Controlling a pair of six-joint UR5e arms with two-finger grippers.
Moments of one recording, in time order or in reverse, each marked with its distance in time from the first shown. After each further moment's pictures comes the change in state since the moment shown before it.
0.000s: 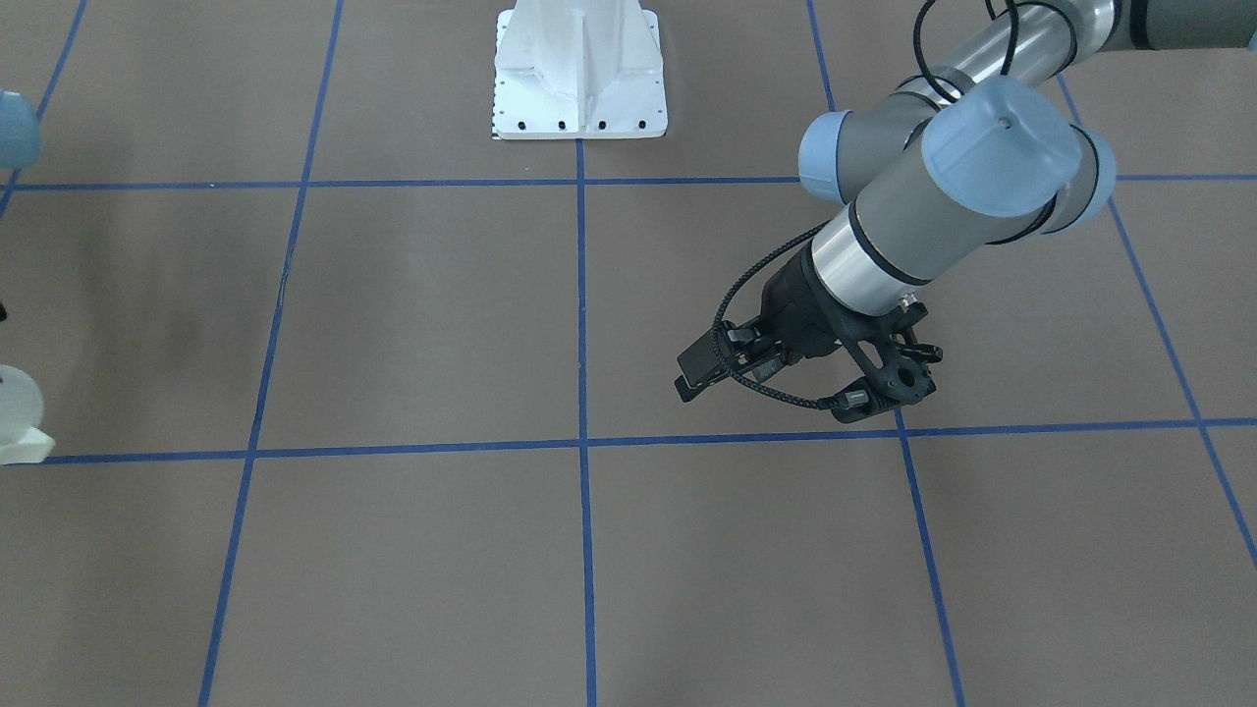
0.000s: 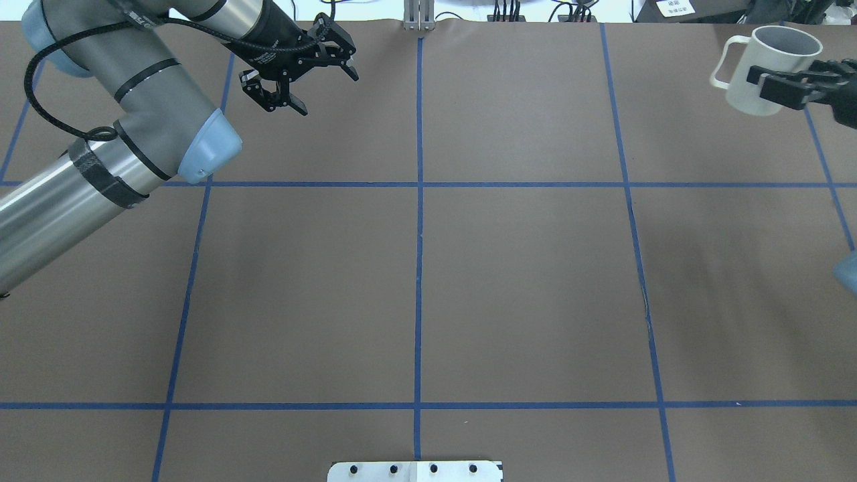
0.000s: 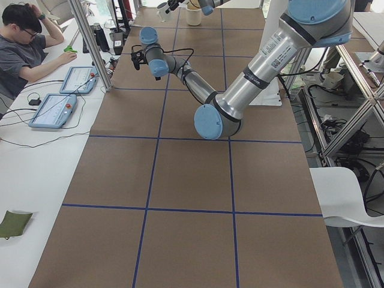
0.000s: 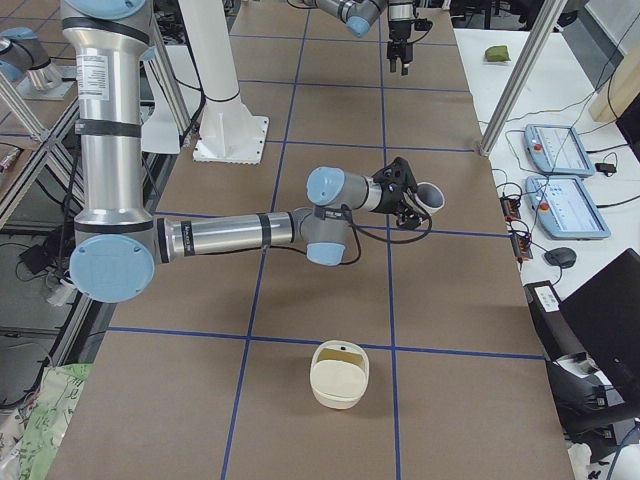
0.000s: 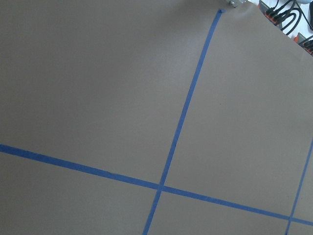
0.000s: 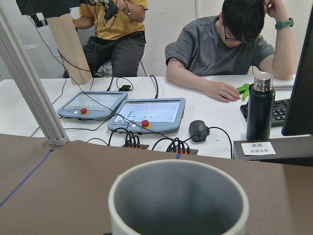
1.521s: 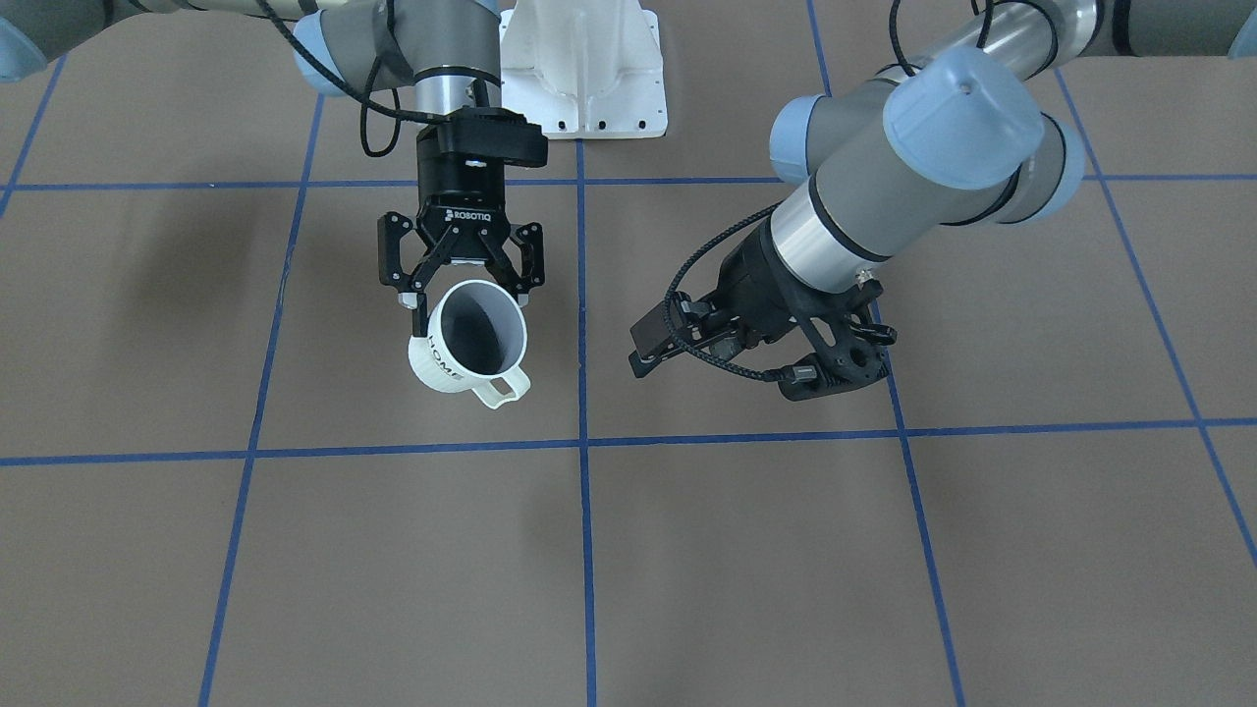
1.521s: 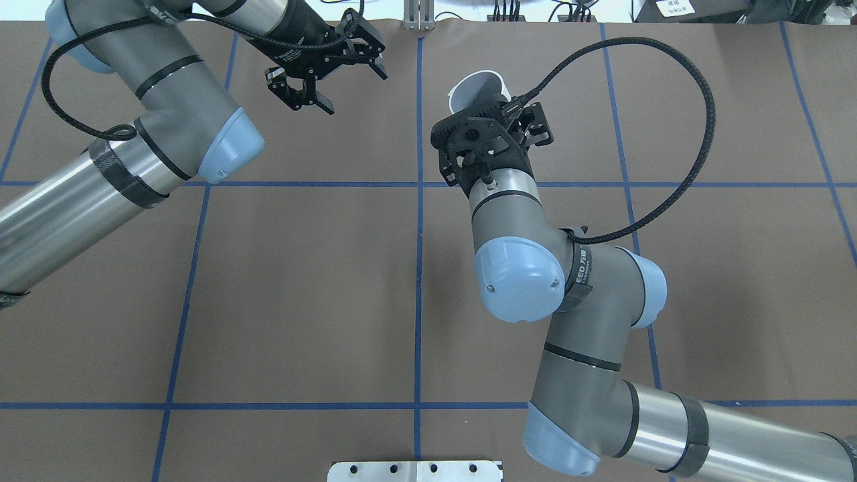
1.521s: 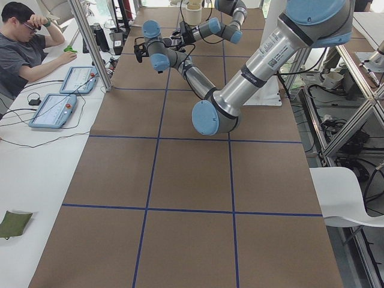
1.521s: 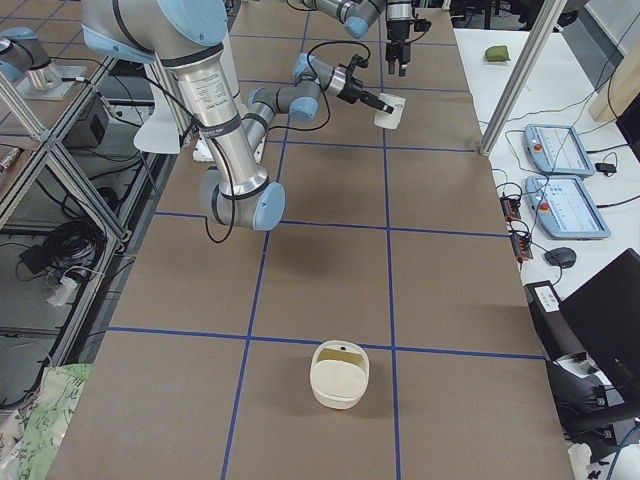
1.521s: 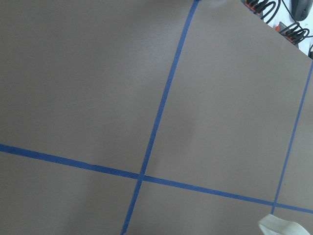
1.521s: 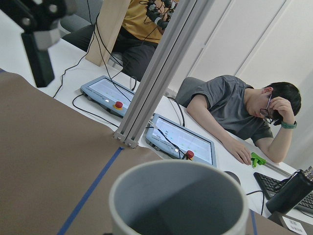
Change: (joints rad) left arm 0.028 -0.057 -0.004 -0.017 -0.013 -0.007; right arm -0.644 0.569 0.088 -0.929 -0.866 -0.102
